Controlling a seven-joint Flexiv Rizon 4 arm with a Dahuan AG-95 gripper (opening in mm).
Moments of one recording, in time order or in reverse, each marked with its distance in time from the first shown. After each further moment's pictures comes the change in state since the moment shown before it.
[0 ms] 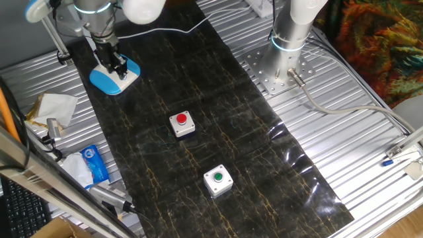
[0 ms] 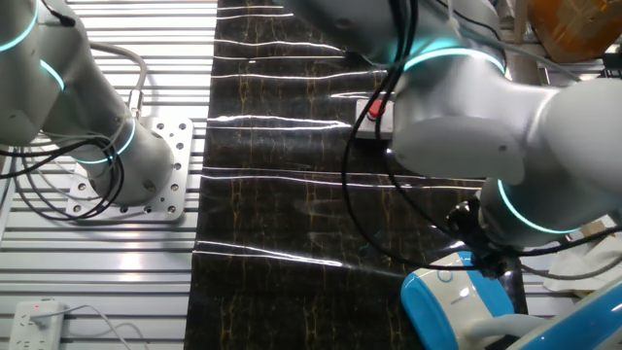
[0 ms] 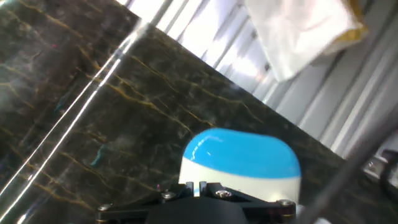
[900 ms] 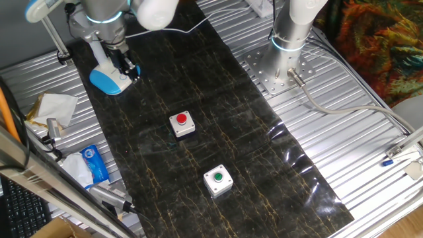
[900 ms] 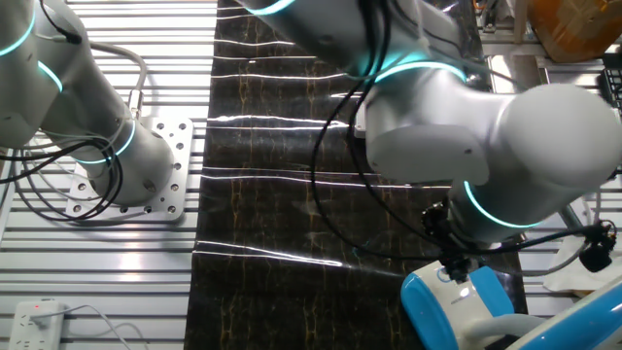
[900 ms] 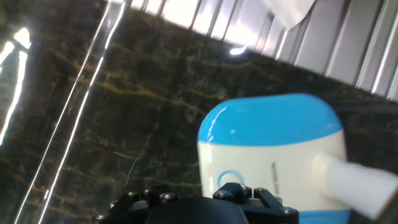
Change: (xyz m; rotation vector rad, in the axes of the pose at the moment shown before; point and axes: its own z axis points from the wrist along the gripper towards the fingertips) arm 0.031 0.022 0.033 0.005 0.039 0.122
